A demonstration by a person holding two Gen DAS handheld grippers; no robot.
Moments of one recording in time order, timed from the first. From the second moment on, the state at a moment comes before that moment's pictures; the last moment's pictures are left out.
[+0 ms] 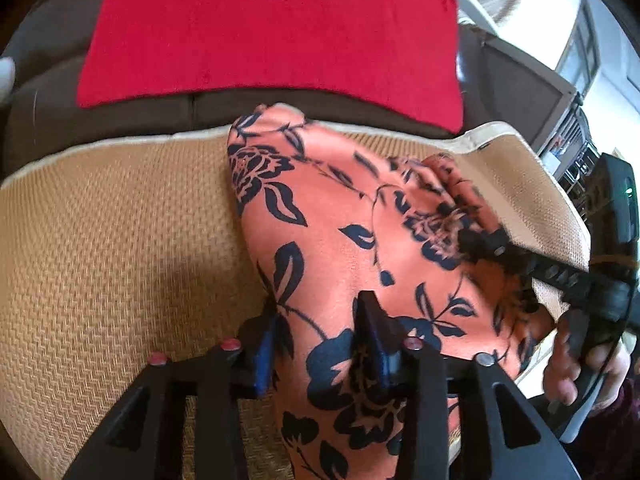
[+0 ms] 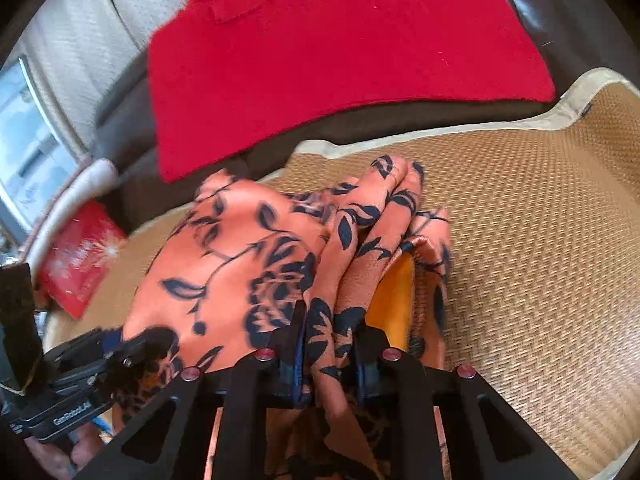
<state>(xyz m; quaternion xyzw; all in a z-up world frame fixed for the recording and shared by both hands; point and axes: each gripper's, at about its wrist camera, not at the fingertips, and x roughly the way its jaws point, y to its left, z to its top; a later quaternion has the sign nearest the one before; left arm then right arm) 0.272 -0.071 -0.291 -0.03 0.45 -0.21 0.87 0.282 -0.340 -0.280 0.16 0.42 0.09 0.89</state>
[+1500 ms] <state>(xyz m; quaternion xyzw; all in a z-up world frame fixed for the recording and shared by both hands) 0.275 -0.096 -0.281 0.01 0.40 -0.14 0.91 0.304 -0.325 -0.293 0.21 0.40 0.14 0.88</state>
